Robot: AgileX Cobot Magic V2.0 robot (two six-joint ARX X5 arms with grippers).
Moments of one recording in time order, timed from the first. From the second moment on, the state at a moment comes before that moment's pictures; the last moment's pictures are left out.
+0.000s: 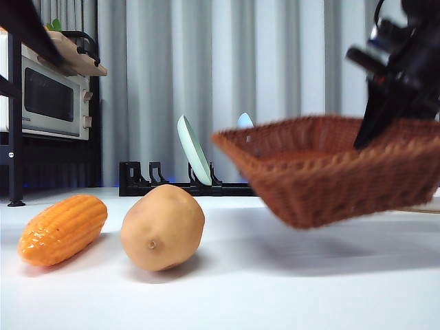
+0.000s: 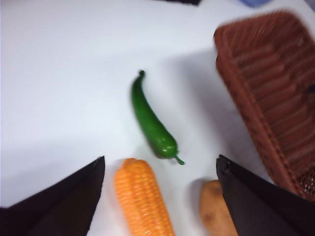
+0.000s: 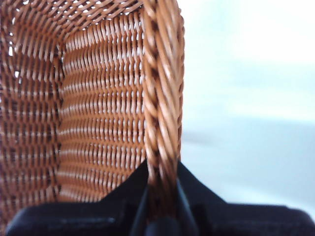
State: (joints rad) left arm -0.16 0.97 0.81 -0.49 0.40 -0.18; right arm 0.15 1.40 1.02 -0.52 -0.41 0.11
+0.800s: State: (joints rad) left arm -0.41 1.79 1.31 -0.59 0.10 -0.18; right arm 0.15 1.01 1.02 -0.63 -0.40 0.12
